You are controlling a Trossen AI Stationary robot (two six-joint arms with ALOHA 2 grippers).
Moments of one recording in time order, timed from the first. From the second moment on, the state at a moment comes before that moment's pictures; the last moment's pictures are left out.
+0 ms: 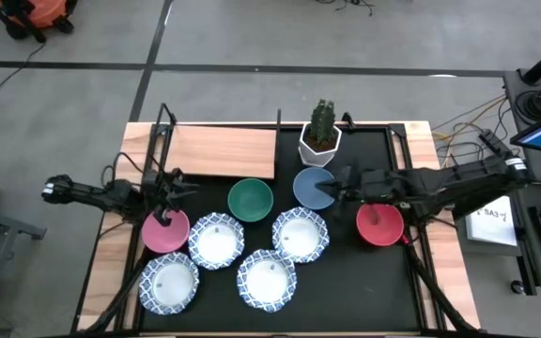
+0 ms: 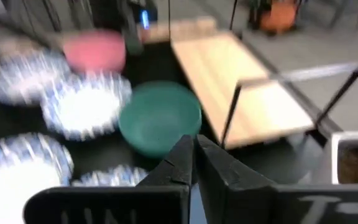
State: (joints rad) left arm -0.21 0.11 0.01 0.44 -0.30 -0.38; right arm 0.15 1.10 0.89 -0.29 0.38 0.19
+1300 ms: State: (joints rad) left arm -0.21 0.10 0.07 0.80 -0.31 -0.02; right arm 0.15 1.85 1.46 -0.72 0.35 -0.17
